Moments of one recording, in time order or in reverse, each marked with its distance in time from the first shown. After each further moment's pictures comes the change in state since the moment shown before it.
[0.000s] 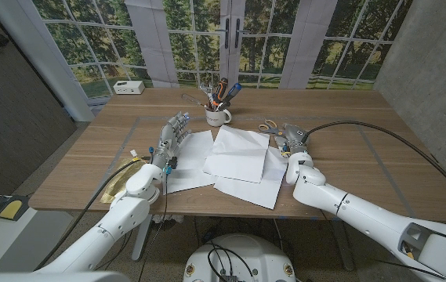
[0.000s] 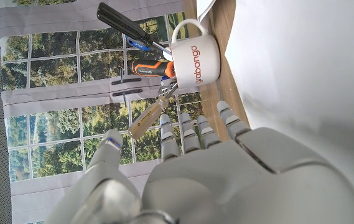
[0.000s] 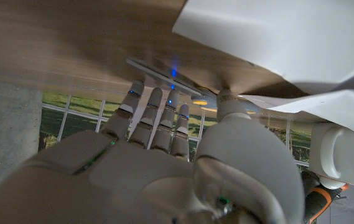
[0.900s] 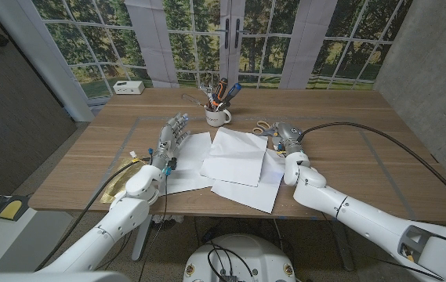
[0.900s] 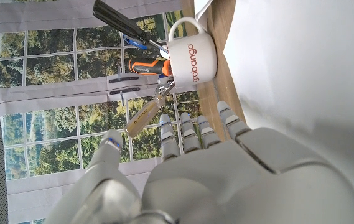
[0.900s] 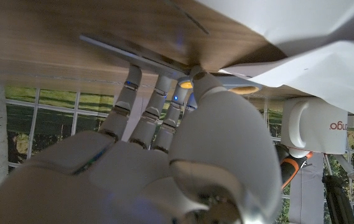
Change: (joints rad) left arm 0.007 -0.002 -0.005 0.005 -0.004 -0.001 0.004; left_hand 0.000 0.000 -0.003 0.003 0.000 0.004 0.004 -0.004 0.000 0.004 0.004 -0.004 0.000 0.000 0.000 0.000 0.000 0.007 0.000 -0.012 0.000; right arm -0.023 0.007 0.011 0.020 -0.005 0.152 -0.009; right_hand 0.452 -0.004 0.068 -0.004 0.032 0.248 -0.040 0.076 0.158 0.115 -0.037 0.253 0.152 0.377 -0.020 0.160 0.241 0.085 0.071 0.295 0.019
